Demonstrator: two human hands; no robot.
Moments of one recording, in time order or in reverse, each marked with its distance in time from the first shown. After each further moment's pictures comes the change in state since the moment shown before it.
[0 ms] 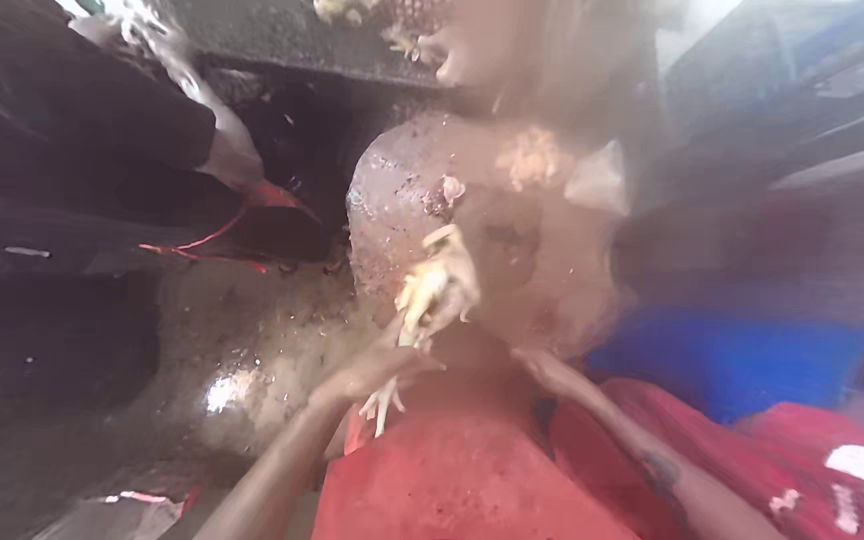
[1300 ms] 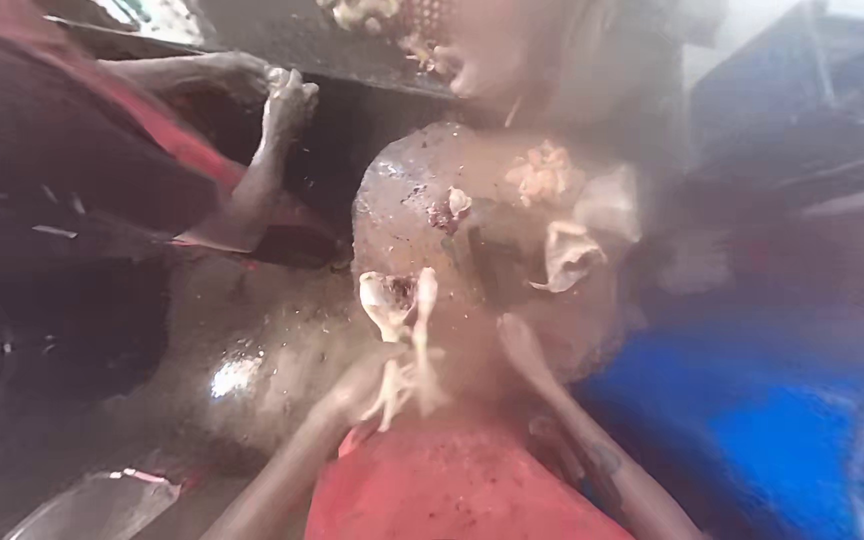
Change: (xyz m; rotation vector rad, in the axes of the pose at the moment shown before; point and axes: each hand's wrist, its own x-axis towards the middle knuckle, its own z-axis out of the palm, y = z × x) left_hand 0.001 -0.006 0.023 -0.477 0.286 -0.036; right_hand 0.072 -0.025 -0.006 0.404 0.517 -0.082
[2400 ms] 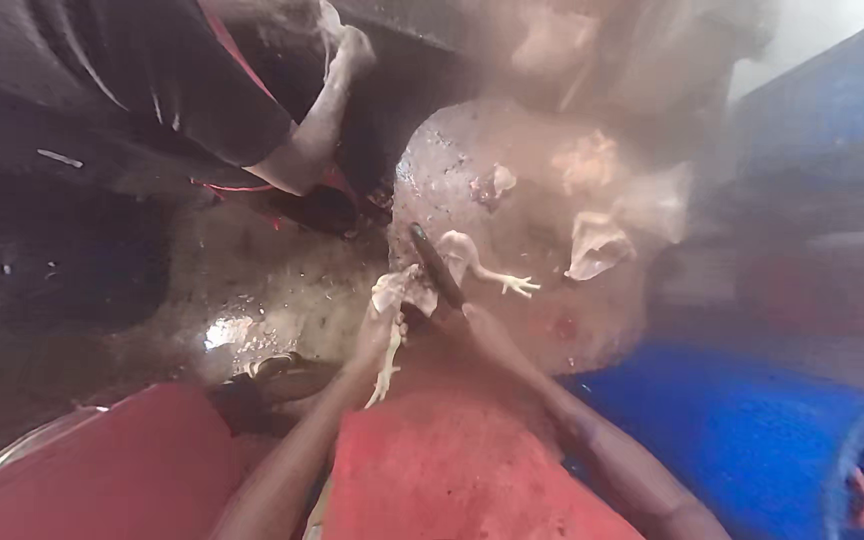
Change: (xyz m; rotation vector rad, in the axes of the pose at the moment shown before) left_hand 0.053 -0.066 -0.096 -0.083 0.369 0.270; right_hand -0.017 -0.084 0.087 -0.236 -0.379 -0.070
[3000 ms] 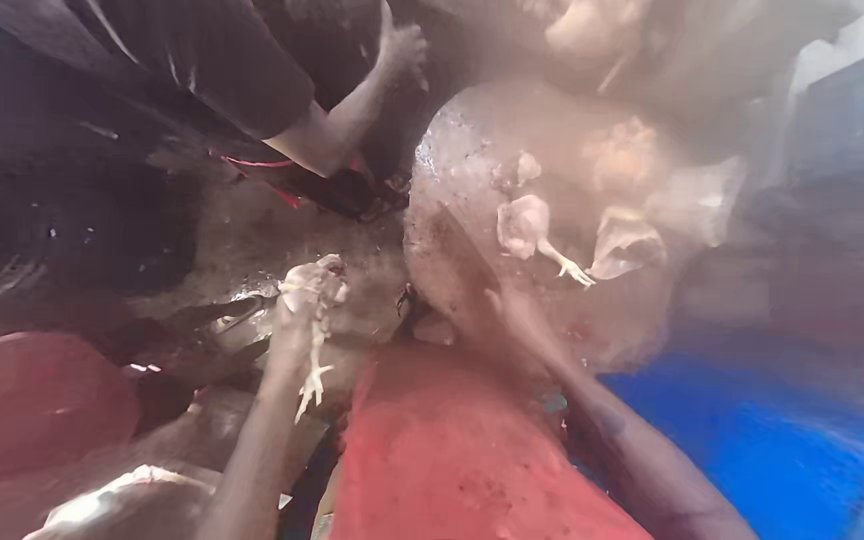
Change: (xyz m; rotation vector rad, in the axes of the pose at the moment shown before) left_hand -0.043 0.043 -0.109 0.155 0.321 0.274; right_hand 0.010 -0.008 -0.027 -0.426 0.084 0.145
